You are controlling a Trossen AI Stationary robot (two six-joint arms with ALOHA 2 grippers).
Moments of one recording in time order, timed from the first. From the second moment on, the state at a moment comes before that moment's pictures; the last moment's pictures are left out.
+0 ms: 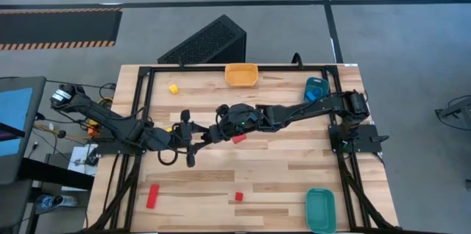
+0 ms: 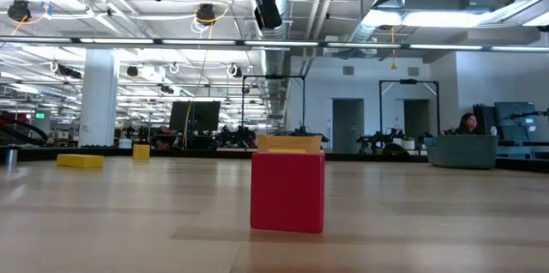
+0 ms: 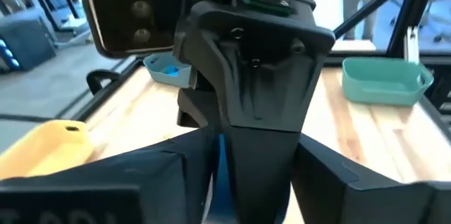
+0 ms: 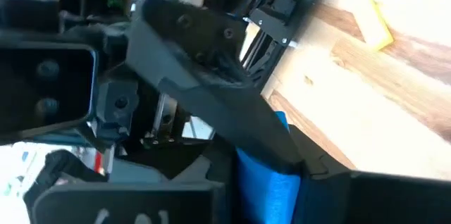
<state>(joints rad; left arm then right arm) -0.41 1.08 0.68 0.11 -0.59 -0.13 0.08 1.88 1.50 0.06 -0.09 1.17</state>
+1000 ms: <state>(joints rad) -0.24 1.08 0.68 -0.05 -0.59 -0.59 -0.41 1.24 1.02 -0.94 0.16 0.73</state>
